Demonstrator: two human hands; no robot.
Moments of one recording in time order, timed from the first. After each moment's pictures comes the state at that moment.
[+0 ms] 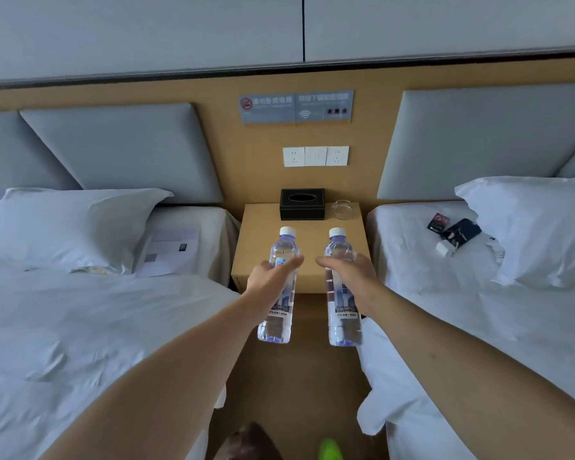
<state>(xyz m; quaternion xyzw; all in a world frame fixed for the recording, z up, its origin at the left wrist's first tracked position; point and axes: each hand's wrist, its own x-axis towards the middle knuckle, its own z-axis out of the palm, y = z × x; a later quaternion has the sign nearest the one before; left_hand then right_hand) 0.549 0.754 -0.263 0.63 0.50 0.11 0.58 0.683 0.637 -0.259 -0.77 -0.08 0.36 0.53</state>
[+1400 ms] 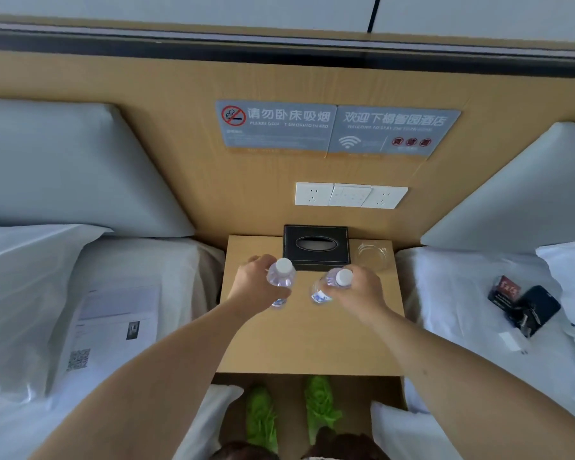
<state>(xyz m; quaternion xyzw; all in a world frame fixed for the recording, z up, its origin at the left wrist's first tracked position) 0.788 1.147 -0.370 0.79 0.43 -0.02 0.44 0.942 0.981 -0.377 -0.88 -0.19 0.30 0.33</state>
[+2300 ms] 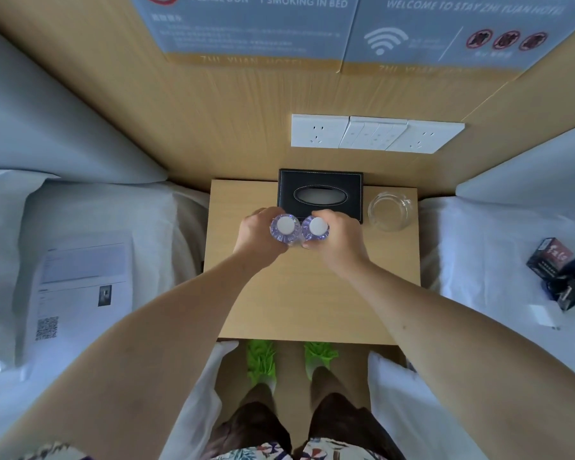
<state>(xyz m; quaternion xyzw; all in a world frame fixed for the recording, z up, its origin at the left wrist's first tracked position) 0.859 1.171 -0.469 0.78 0.45 -0.02 0.44 0.982 1.046 -0.470 -0.86 -0.32 0.30 0.28</state>
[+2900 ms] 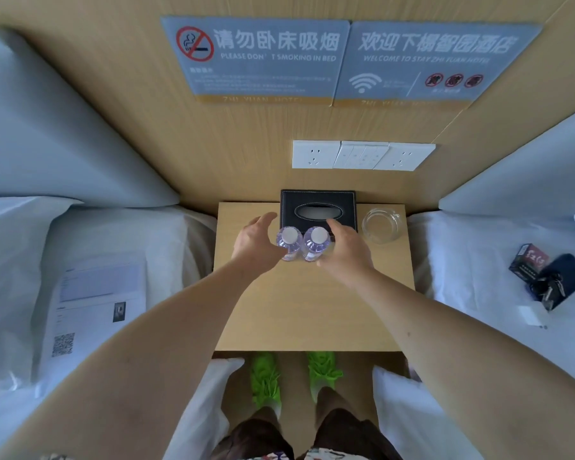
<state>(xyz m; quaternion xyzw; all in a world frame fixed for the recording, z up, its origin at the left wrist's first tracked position) 0.842 1.180 -0.428 0.79 0.43 -0.05 0.42 0.971 1.032 -0.430 -0.89 -0.29 0.31 0.19</state>
